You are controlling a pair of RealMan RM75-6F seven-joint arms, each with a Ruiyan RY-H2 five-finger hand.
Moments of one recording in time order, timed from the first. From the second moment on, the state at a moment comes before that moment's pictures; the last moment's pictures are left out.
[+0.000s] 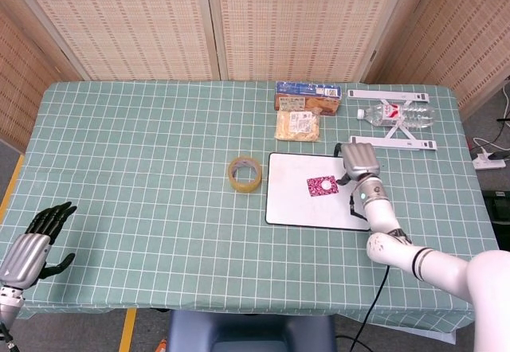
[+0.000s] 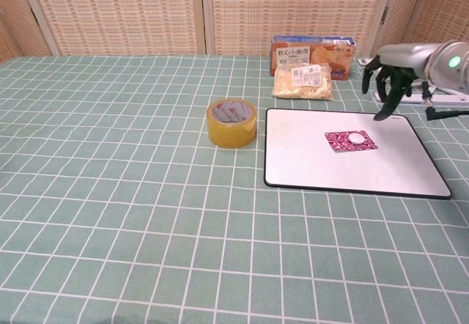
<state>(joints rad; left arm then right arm) -0.20 -1.13 0.03 -1.41 1.59 1.39 -0.30 0.92 -1.48 0.13 -1.21 -0.55 0.84 -0.48</state>
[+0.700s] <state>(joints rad) -0.22 -1.16 0.01 -1.43 1.54 1.34 -0.20 0.33 -1.53 0.03 -0.75 -1.04 1.32 0.35</state>
